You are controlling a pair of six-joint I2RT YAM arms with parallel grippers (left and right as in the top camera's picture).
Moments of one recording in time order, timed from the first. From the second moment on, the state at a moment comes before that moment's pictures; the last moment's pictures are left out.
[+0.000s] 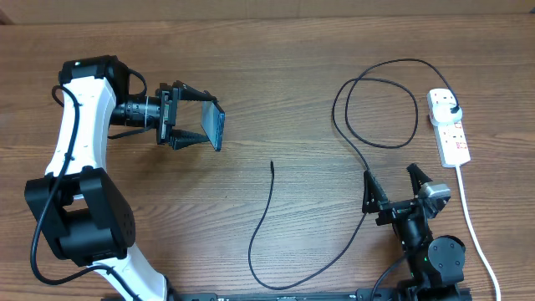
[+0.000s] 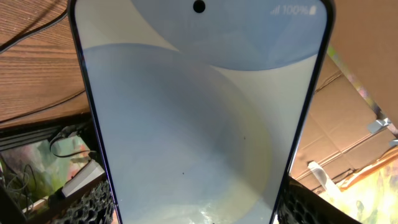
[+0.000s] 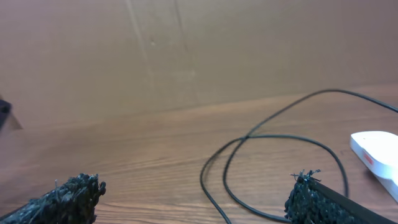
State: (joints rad) left arm 0.16 1.93 1.65 -1.56 1.19 -0.55; right arm 0.15 0.01 0.02 -0.01 -0.07 0.23
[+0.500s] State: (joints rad) left arm 0.16 1.93 1.65 -1.56 1.19 -0.55; right arm 0.15 0.09 0.29 -0.17 -0.12 0.30
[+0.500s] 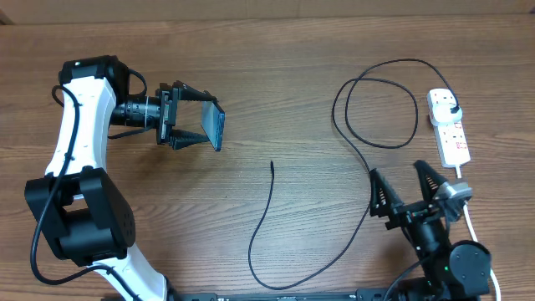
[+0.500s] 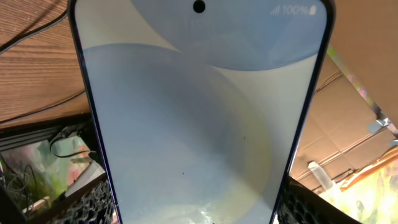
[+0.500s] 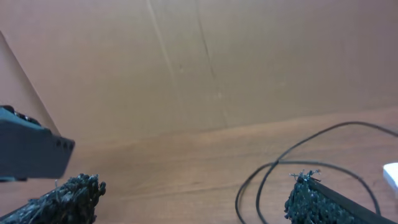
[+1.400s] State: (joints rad) left arm 0.16 1.93 1.65 -1.56 1.12 -0.58; right arm 0.15 1.19 1.00 -0.58 -0.76 0.31
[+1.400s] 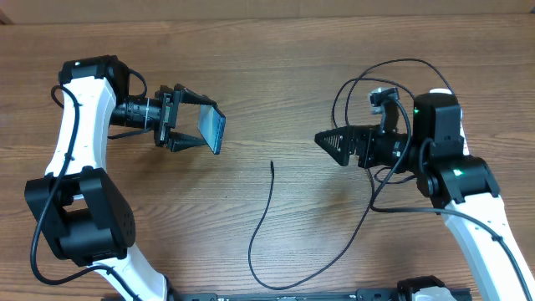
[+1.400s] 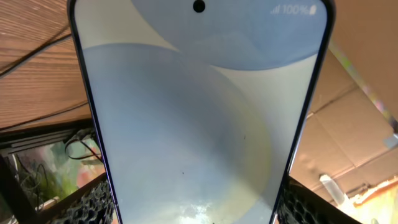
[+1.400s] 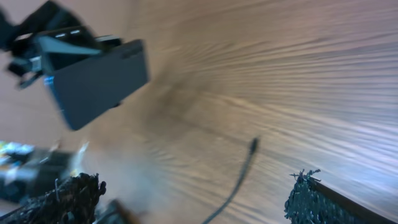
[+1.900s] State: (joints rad) left arm 0.07 1.93 1.65 -1.43 0.95 -0.84; right arm 0.15 1.28 1.00 -0.58 -0.87 0.59
